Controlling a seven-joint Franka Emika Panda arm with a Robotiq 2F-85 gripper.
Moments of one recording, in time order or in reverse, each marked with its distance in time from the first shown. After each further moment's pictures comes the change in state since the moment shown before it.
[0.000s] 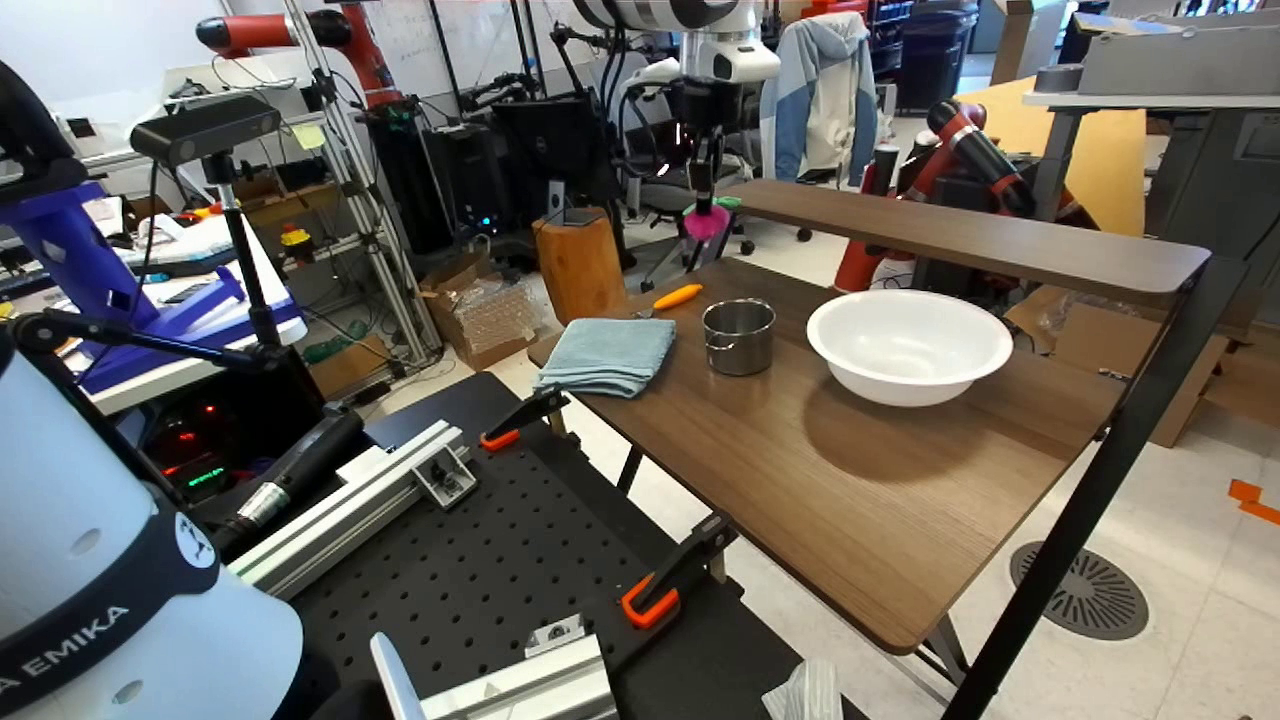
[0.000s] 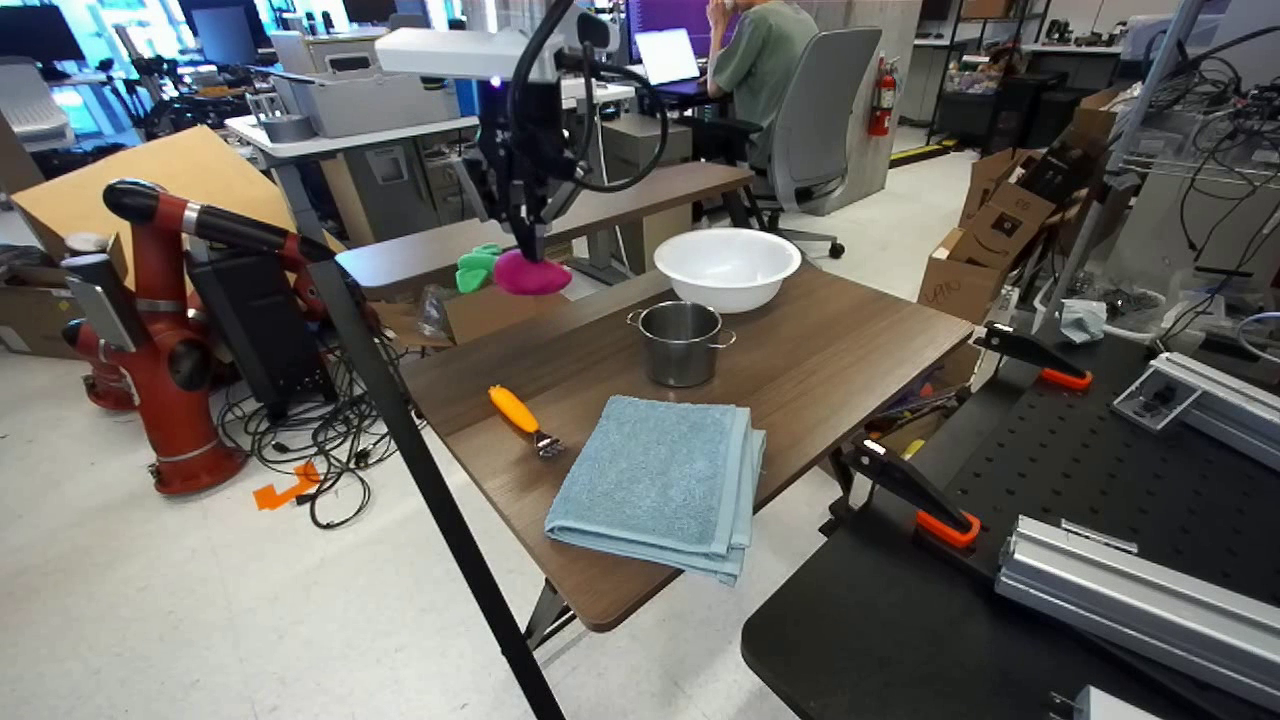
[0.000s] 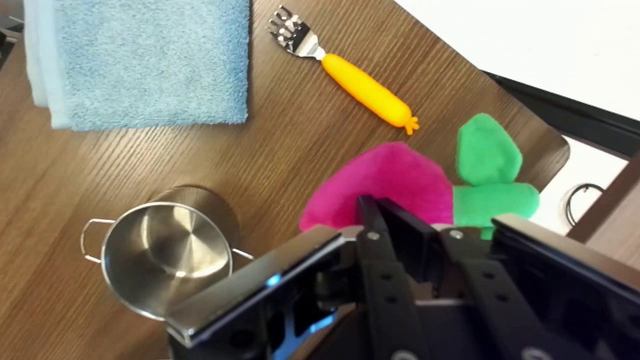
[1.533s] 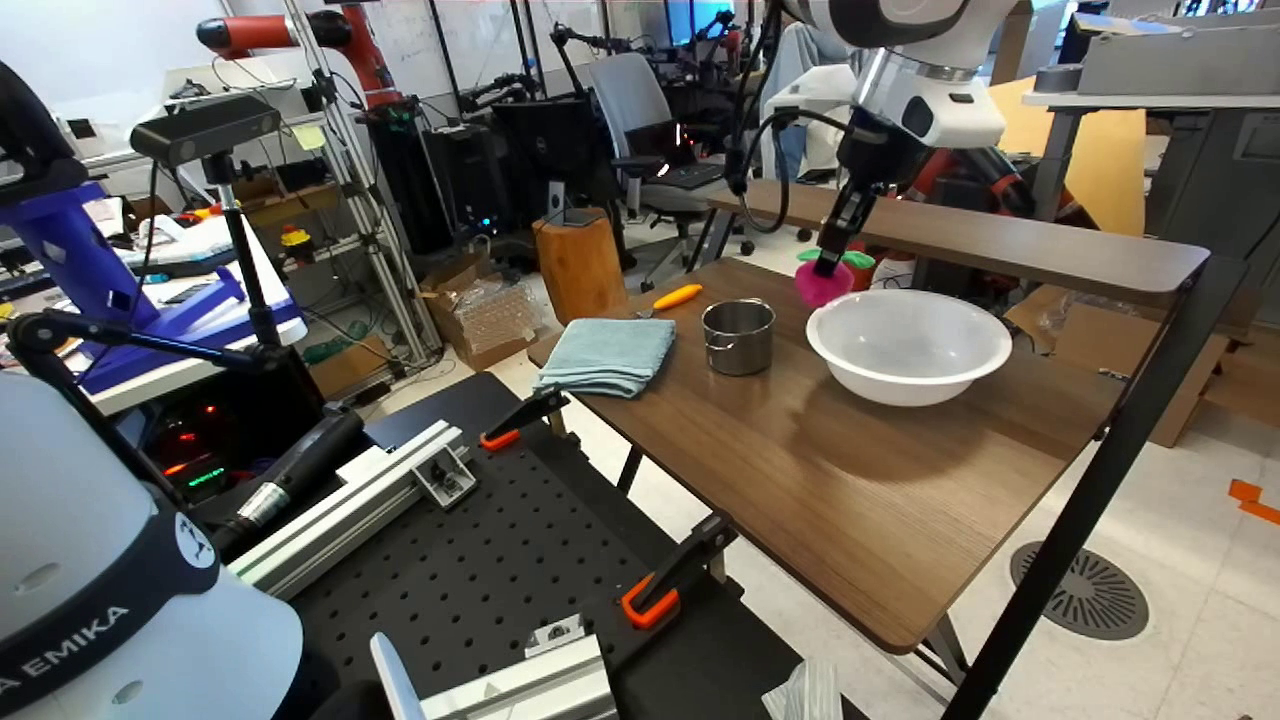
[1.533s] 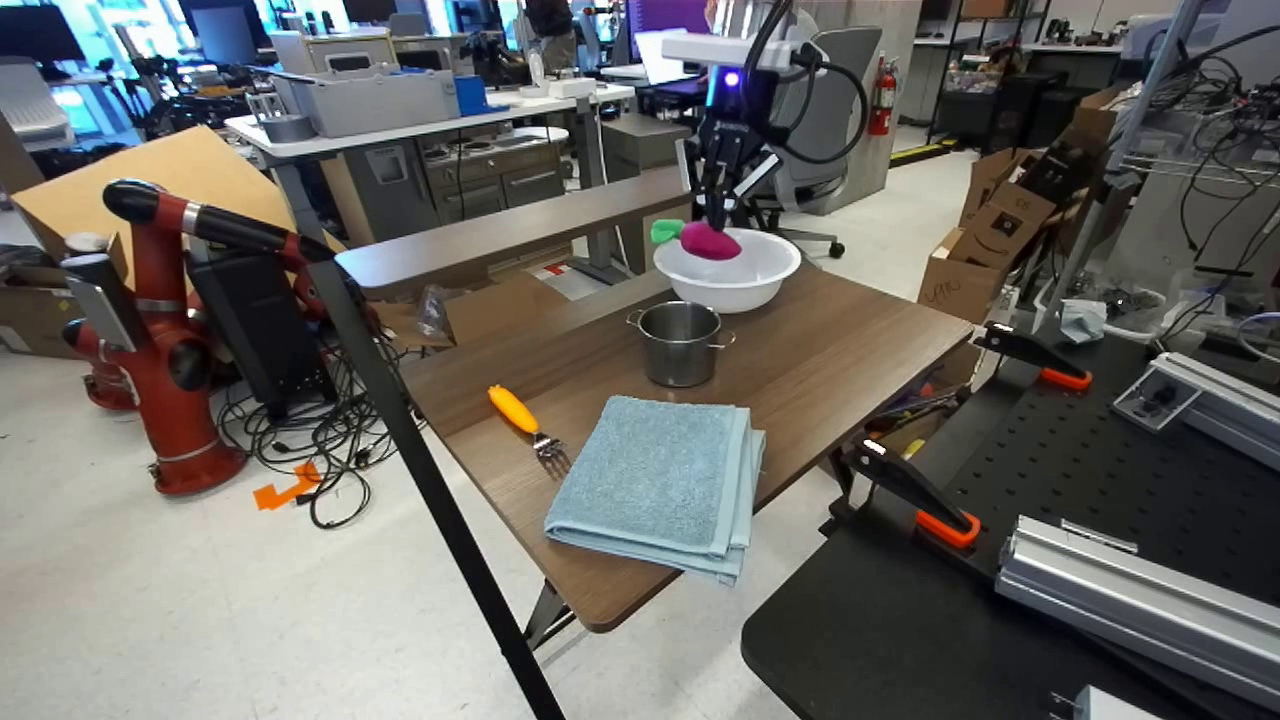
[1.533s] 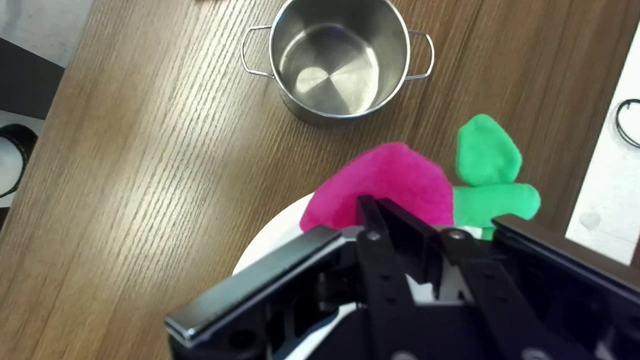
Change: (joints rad) arm -0.356 -0.094 -0.038 -0.232 0.257 0.006 -0.297
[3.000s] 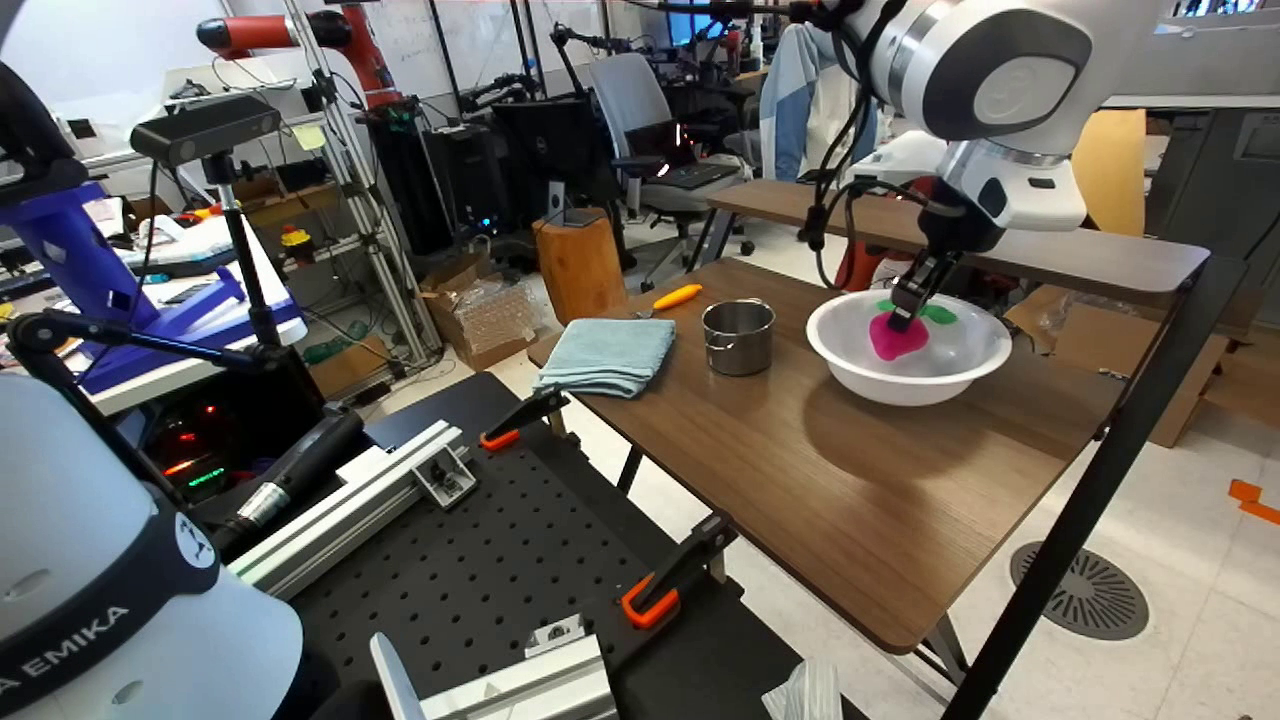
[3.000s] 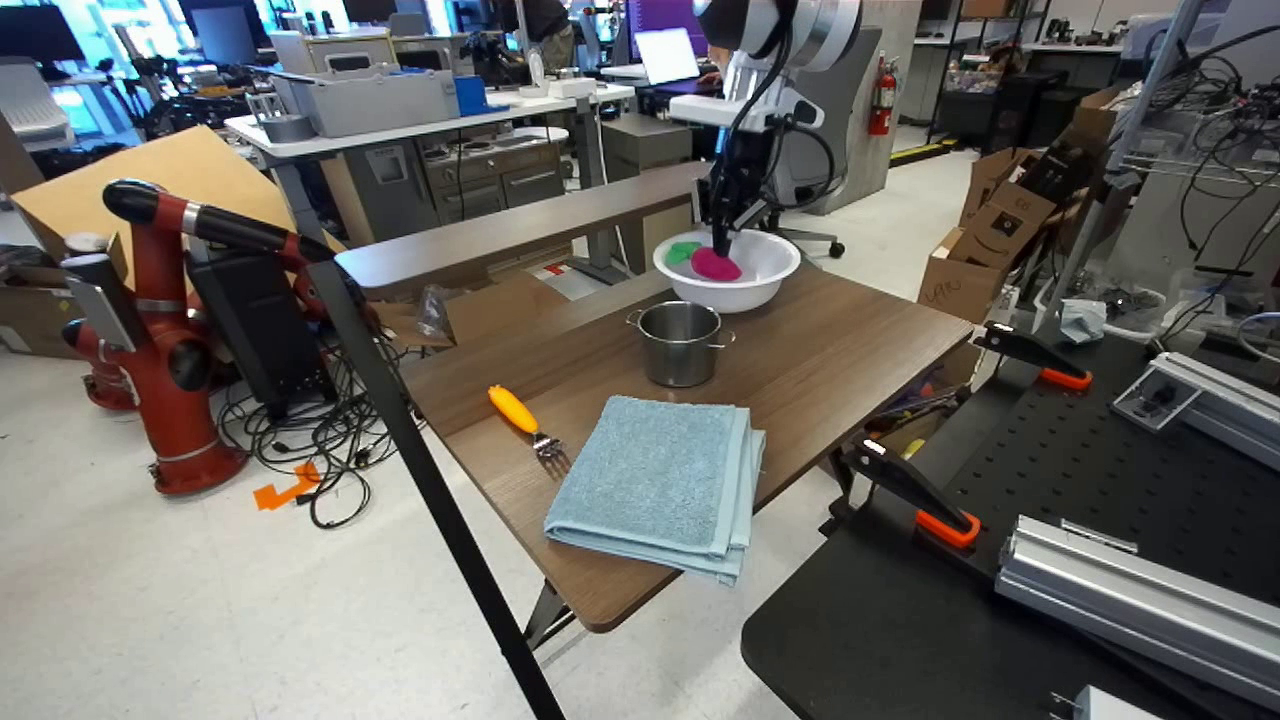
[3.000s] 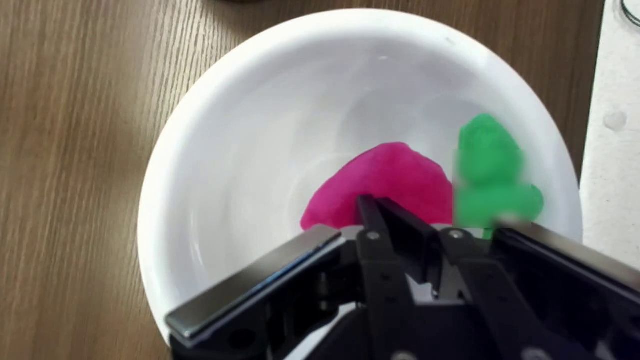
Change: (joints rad) arm -0.057 0.280 -0.036 0.305 0.022 -0.005 0.144
